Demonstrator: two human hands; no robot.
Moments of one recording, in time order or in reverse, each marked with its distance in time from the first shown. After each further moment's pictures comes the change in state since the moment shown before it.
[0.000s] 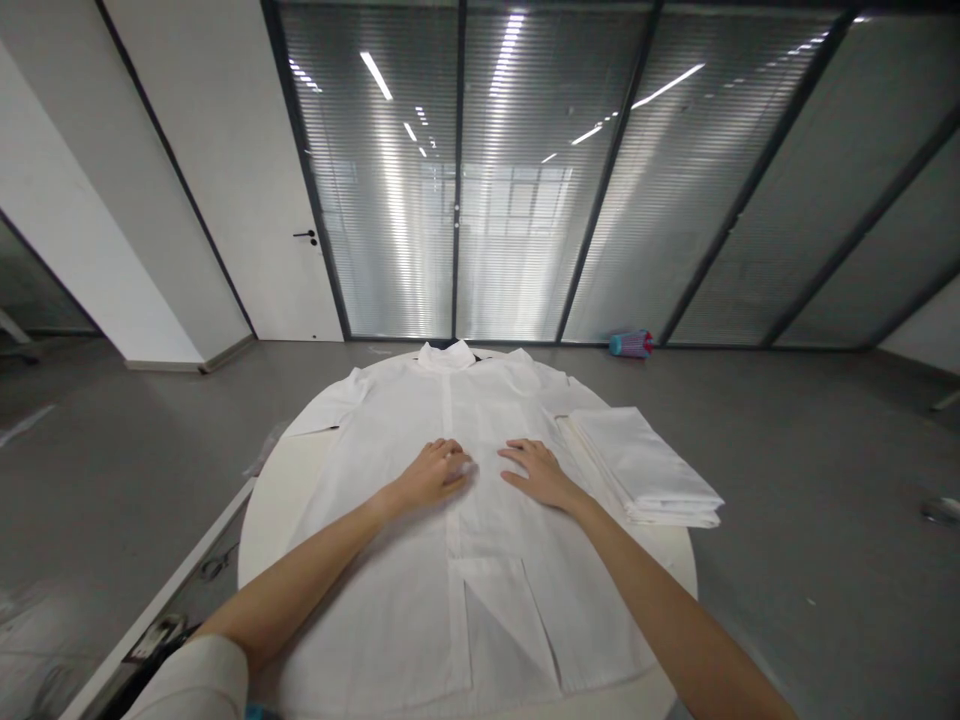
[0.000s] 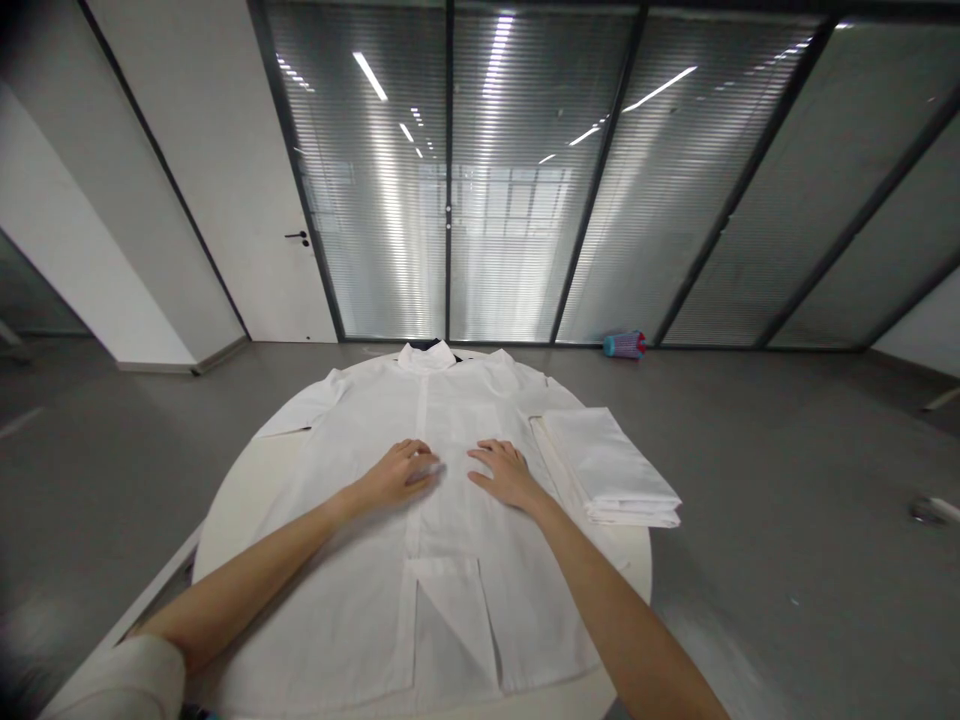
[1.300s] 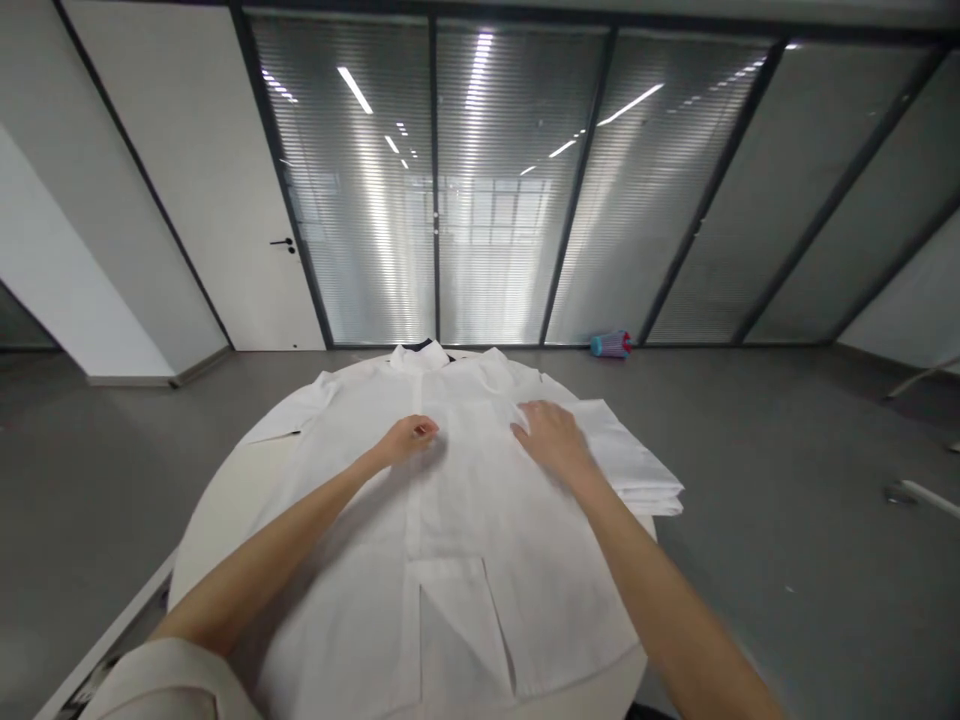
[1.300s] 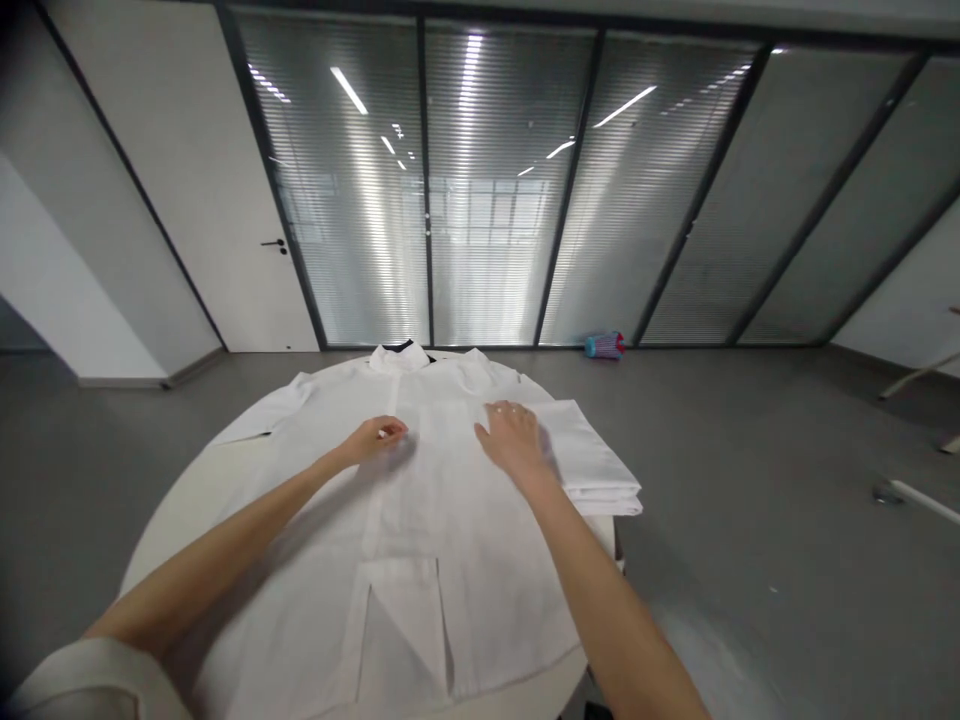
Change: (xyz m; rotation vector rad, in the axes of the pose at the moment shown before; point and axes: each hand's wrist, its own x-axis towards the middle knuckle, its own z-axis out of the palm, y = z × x) left_hand 0.061 -0.046 0.013 -0.407 0.124 -0.376; right_hand -0.018 0.000 -0.082 -0.329 0.219 0.260
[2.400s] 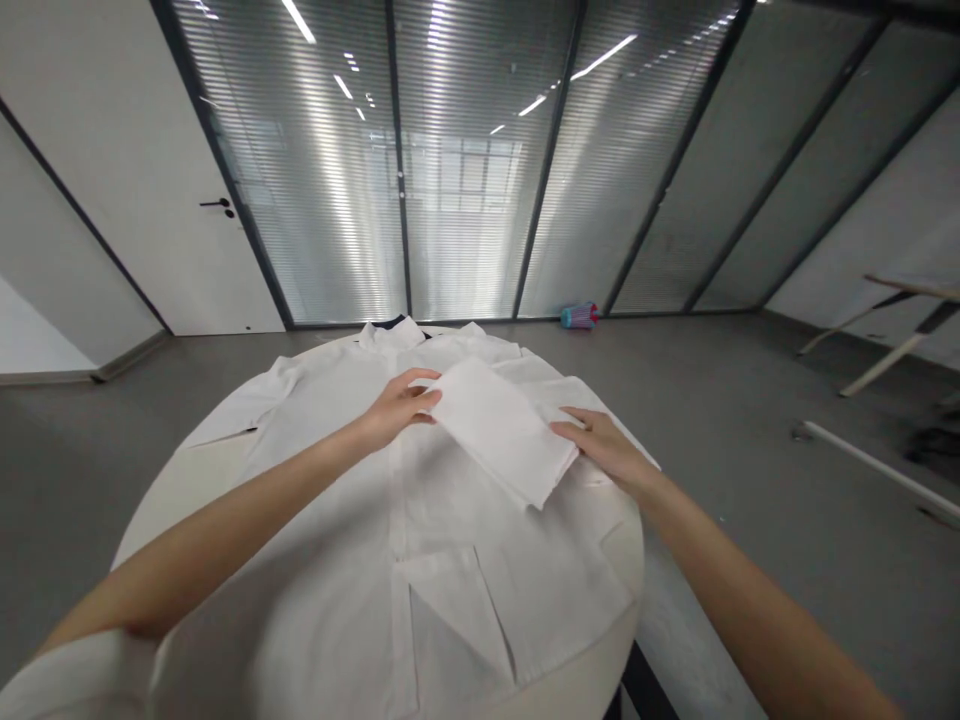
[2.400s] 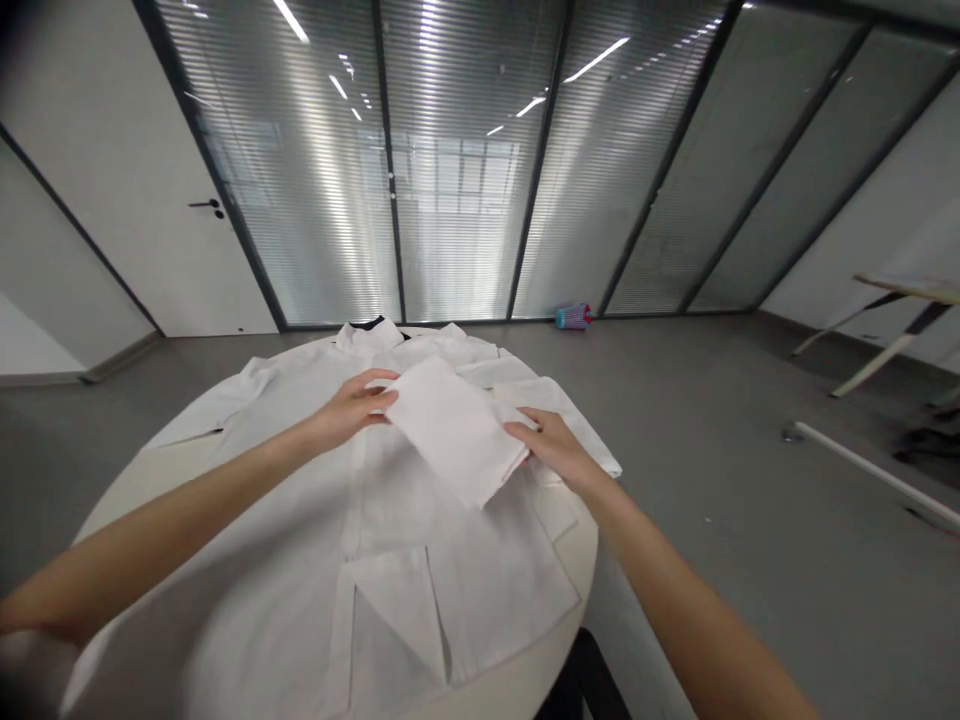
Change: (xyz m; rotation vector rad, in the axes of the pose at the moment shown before) left_hand -0.002 0.096 -0.016 -0.777 -0.099 -0.225; right_hand -0.052 0.056 -0.020 1.123 -0.099 0.343
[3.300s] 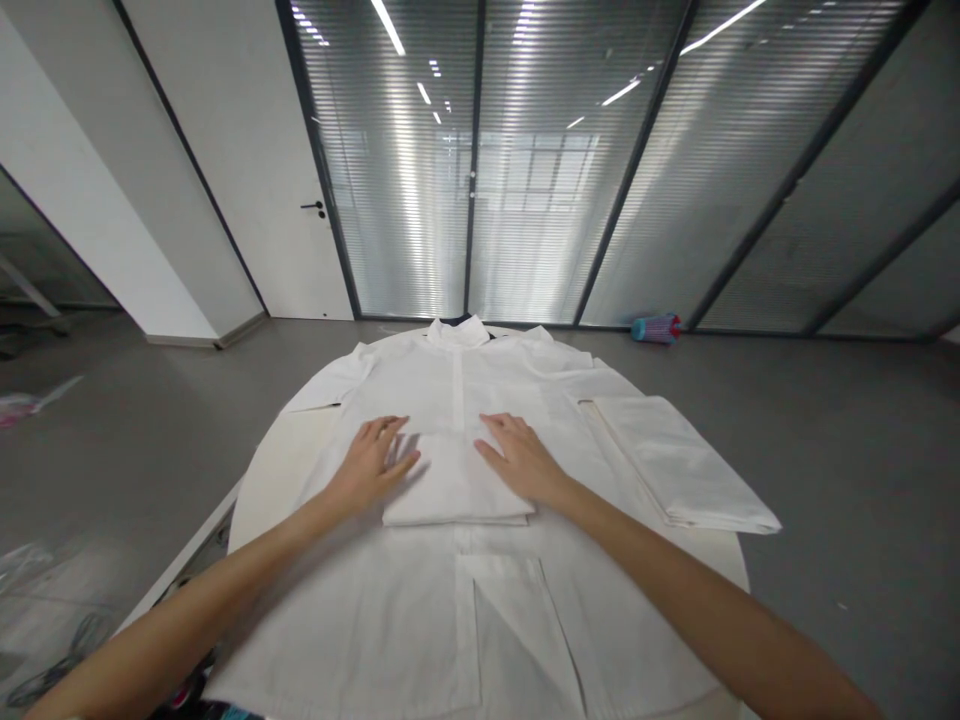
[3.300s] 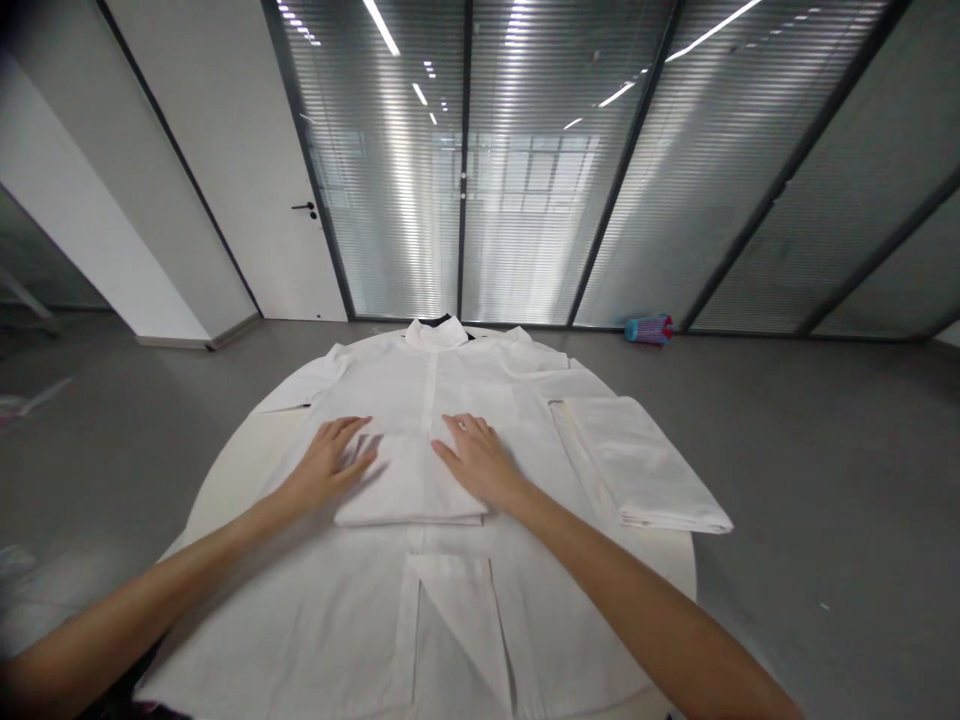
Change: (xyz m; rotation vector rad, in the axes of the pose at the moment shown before) left_hand -0.122 -0.072 -0.111 1.221 0.273 0.289; right_hand 0.037 -0.002 0.180 -0.851 -0.244 -0.698
